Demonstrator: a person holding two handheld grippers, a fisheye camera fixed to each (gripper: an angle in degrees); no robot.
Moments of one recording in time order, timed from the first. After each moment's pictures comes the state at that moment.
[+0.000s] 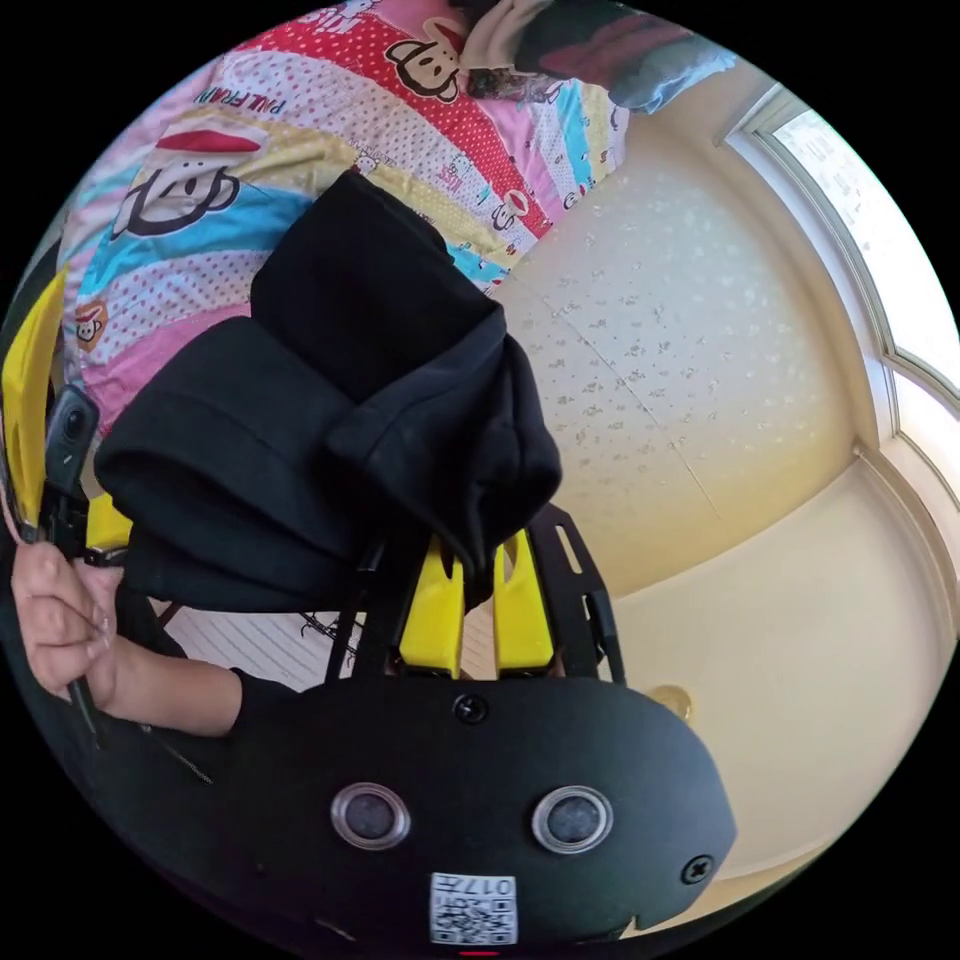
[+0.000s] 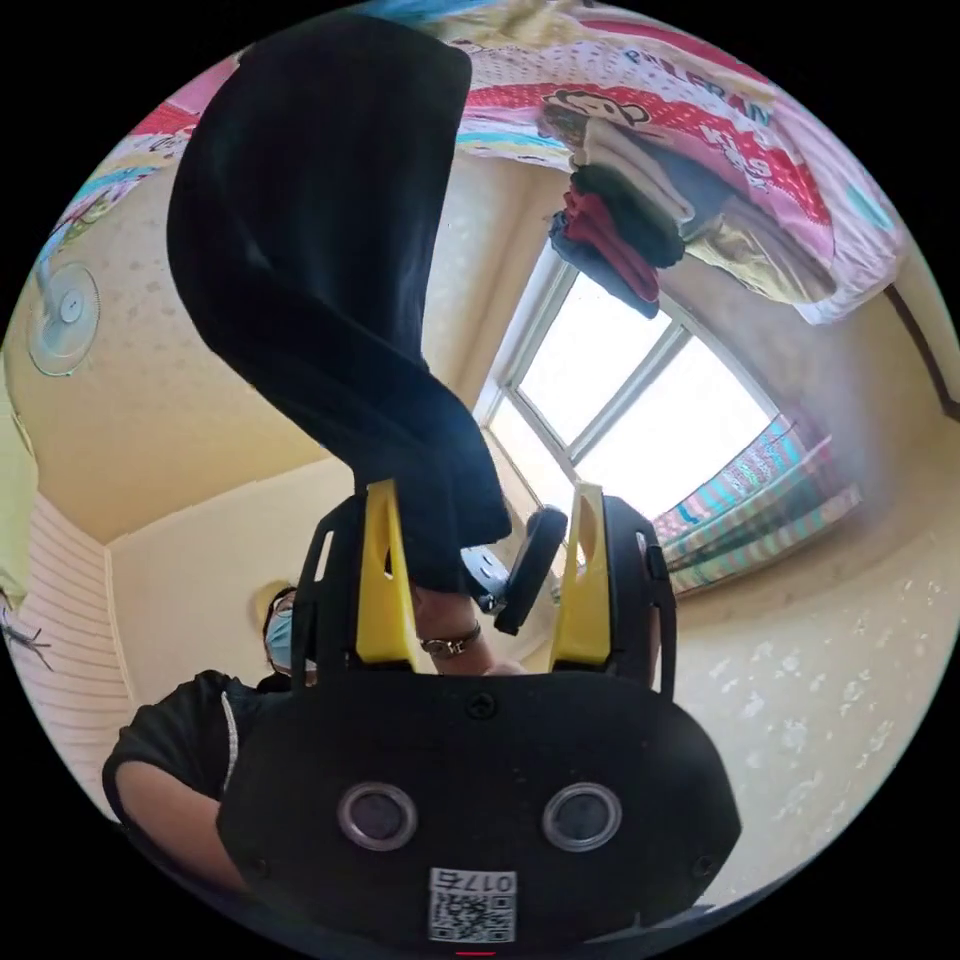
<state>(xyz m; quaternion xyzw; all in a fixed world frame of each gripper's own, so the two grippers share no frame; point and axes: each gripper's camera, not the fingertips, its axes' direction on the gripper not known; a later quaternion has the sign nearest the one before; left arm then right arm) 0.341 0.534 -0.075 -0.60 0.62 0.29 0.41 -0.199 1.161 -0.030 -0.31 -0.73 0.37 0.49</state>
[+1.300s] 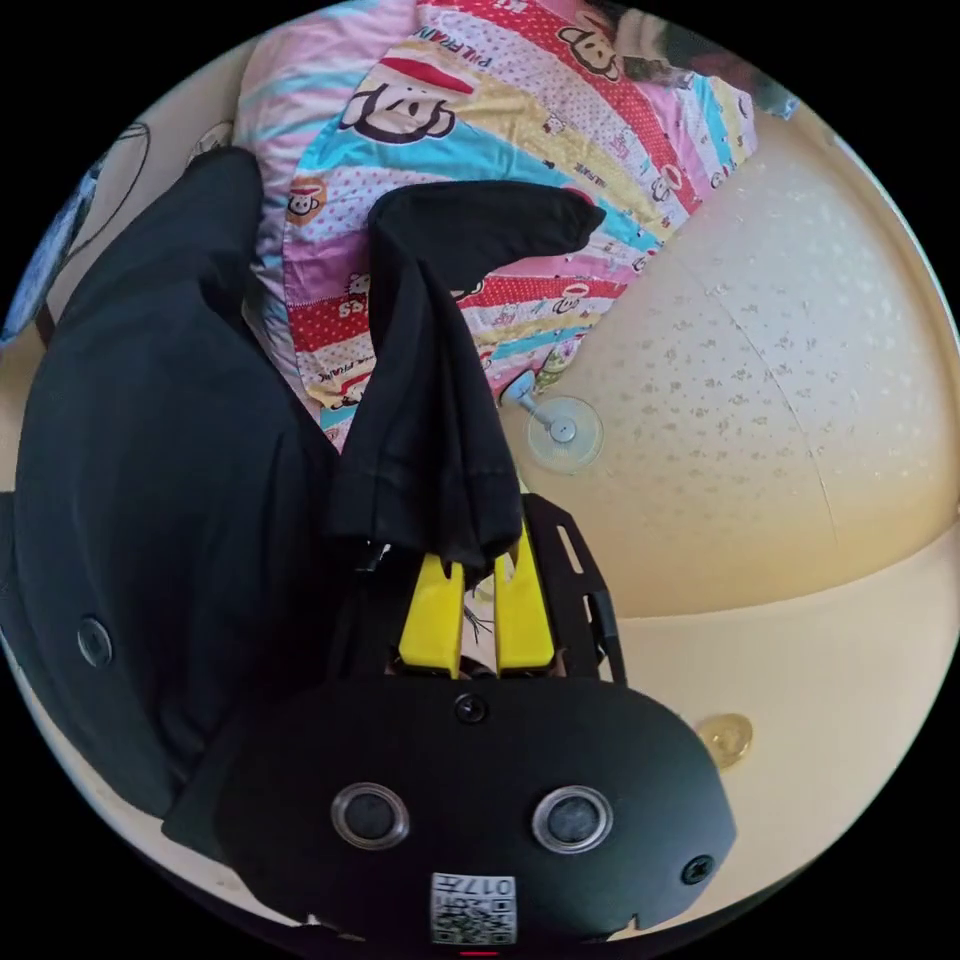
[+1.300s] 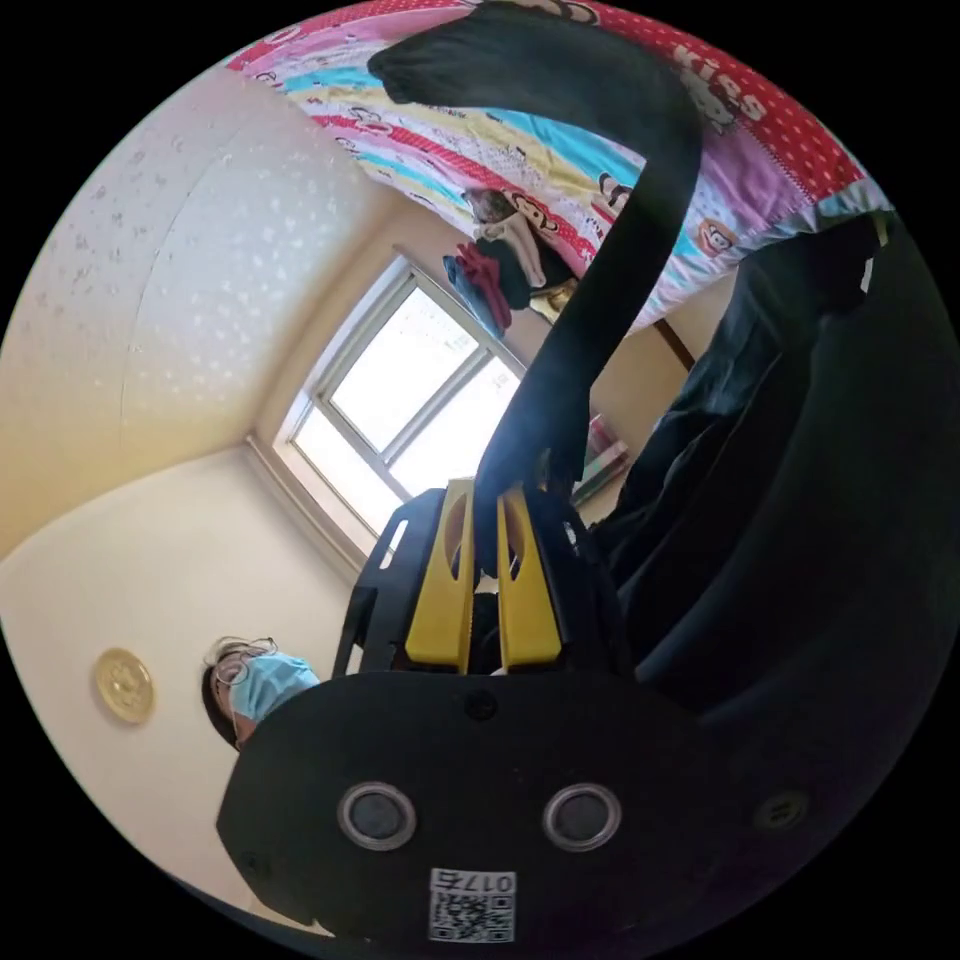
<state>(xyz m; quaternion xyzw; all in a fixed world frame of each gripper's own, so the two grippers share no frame) 0.329 0.578 -0.034 -0.60 0.46 0.39 0.52 -0.098 1.040 -0.324 -0.45 -0.45 0.30 0.71</state>
